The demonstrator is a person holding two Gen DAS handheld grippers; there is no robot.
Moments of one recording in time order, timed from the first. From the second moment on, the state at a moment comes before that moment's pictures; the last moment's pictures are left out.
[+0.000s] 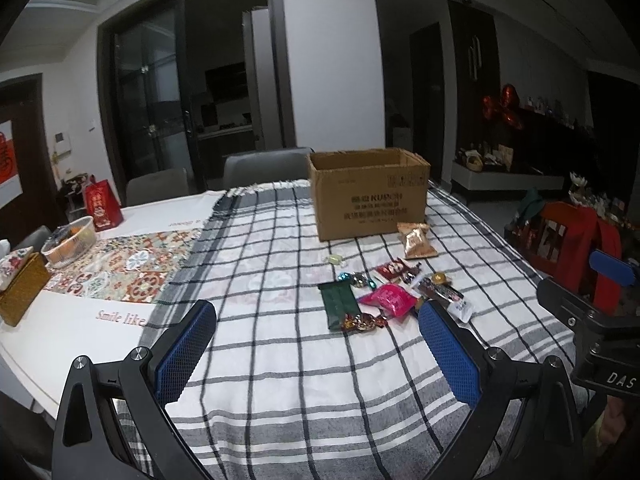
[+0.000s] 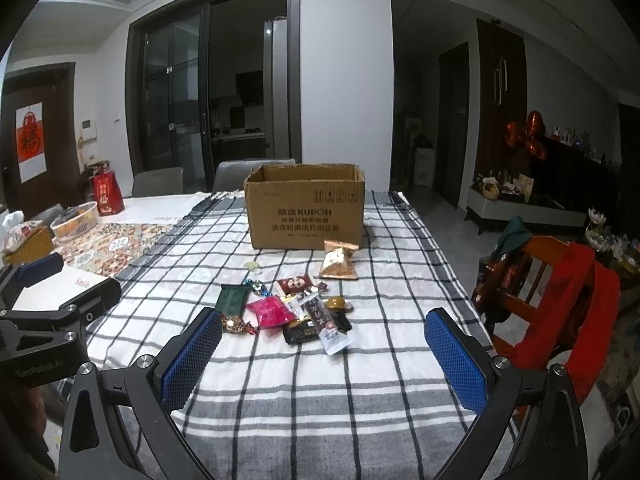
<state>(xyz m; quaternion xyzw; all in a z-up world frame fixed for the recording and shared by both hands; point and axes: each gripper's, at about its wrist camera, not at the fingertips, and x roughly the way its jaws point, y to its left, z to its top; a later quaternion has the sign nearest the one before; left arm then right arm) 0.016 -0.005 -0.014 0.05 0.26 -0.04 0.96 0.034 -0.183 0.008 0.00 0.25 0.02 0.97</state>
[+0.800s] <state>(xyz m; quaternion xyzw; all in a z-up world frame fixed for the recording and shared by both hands) 0.102 -0.031 -0.071 0.08 0.34 -0.10 0.93 0.124 -0.185 -0.058 -0.01 0.33 0.05 0.94</state>
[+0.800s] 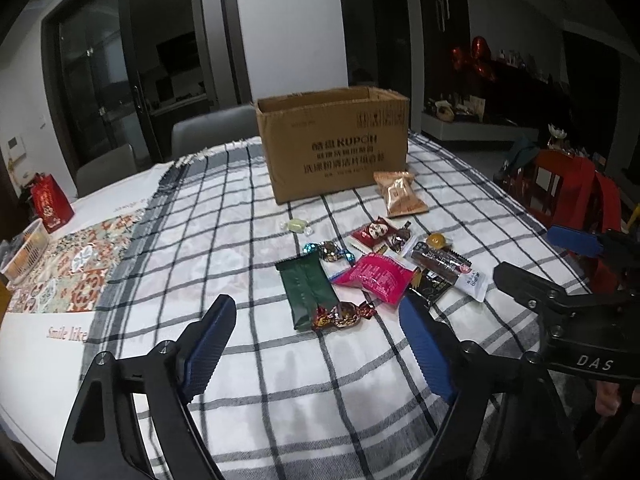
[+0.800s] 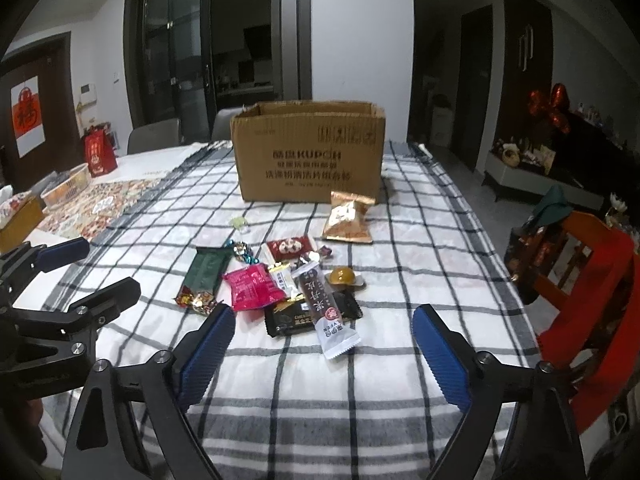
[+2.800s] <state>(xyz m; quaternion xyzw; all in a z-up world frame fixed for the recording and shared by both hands) 0.158 -0.039 -0.123 0.04 0.40 -0.14 0.90 0.189 -0.178 -0.108 -0.02 0.40 0.07 0.91</state>
